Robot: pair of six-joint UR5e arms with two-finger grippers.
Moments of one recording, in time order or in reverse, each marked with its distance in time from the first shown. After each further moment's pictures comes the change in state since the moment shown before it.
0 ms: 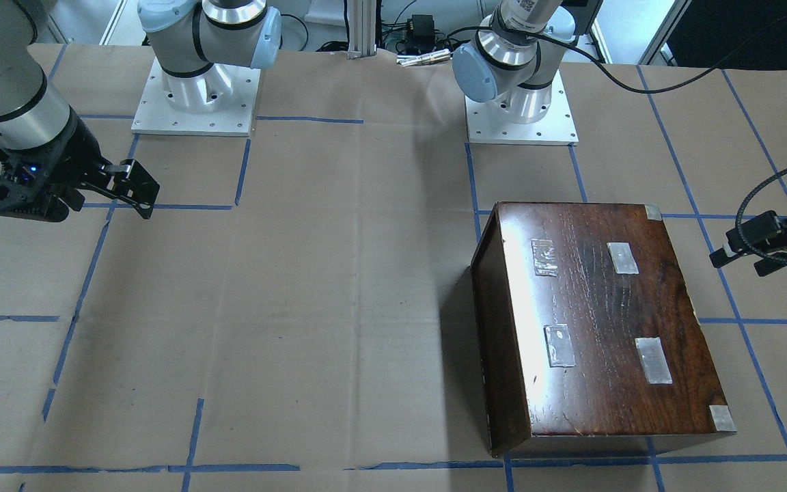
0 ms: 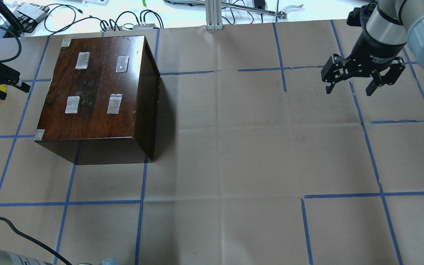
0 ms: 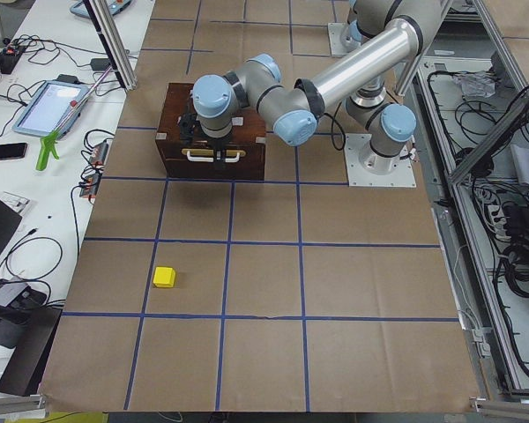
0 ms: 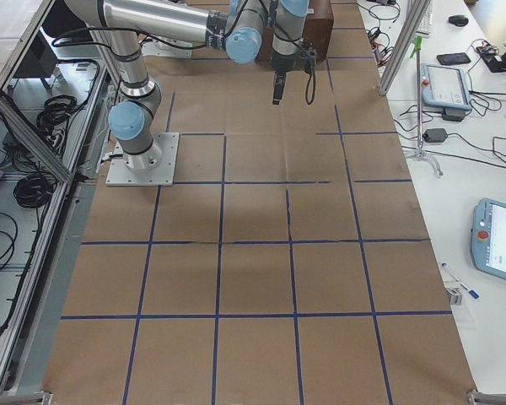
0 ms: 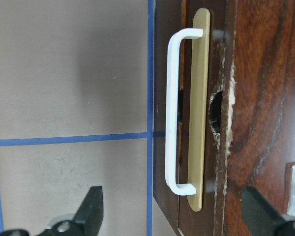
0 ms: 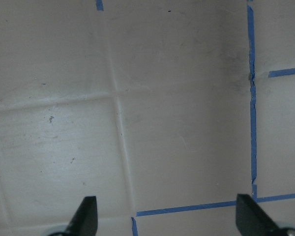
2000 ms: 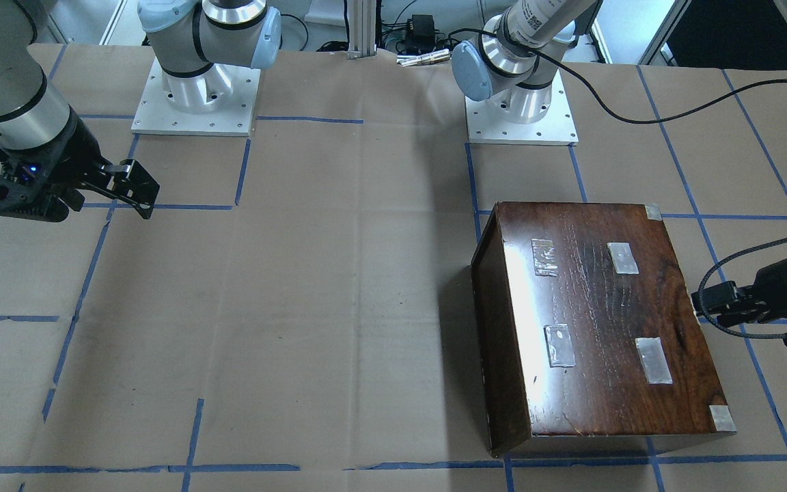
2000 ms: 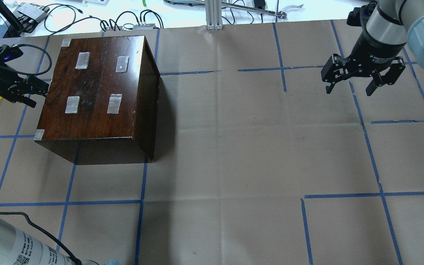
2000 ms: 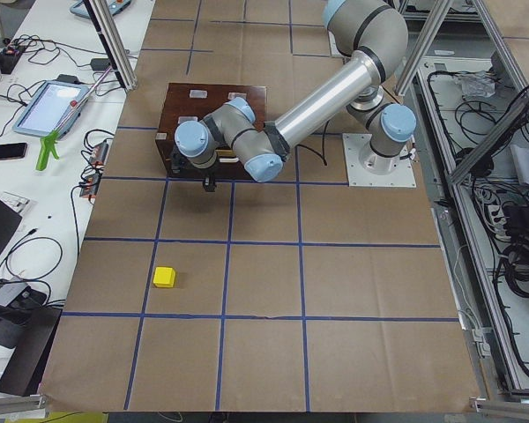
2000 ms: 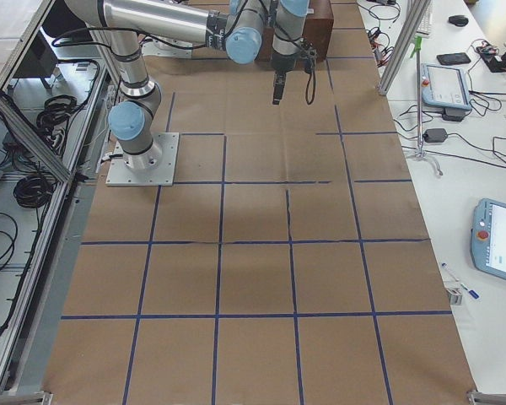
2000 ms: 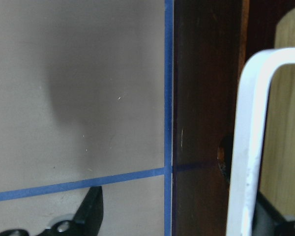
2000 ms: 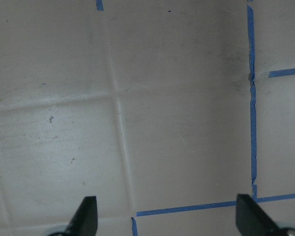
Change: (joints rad) left arm -0.033 -0.190 0.002 0.134 0.004 0.000; right arm 0.000 0.000 0.000 0.000 0.000 0.000
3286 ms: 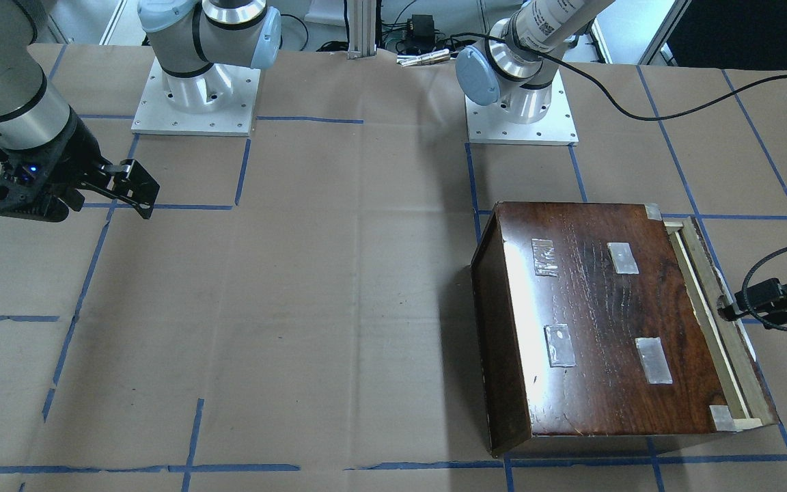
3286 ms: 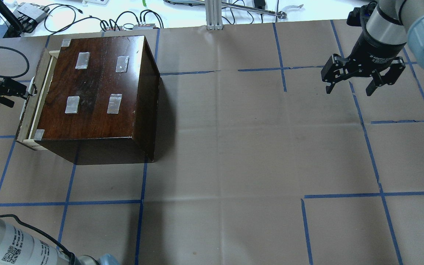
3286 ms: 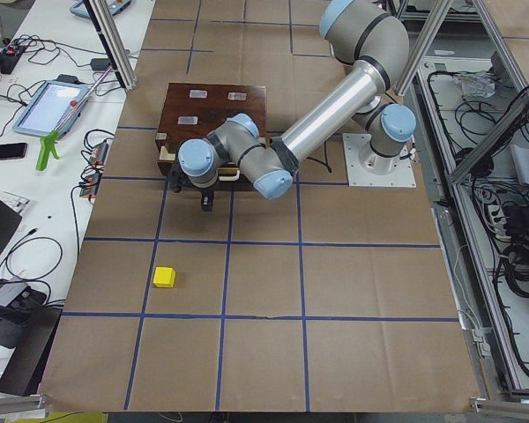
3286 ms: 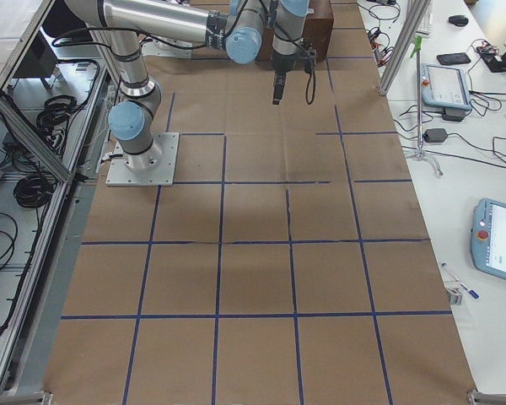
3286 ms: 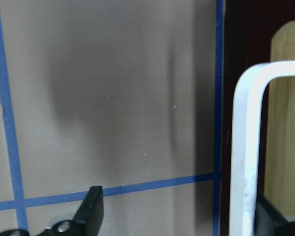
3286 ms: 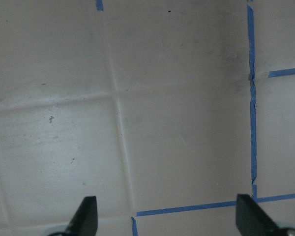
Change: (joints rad) left arm 0.095 -0.021 0.031 0.062 0.012 0.078; right arm 0.000 0.000 0.000 0.000 0.000 0.000
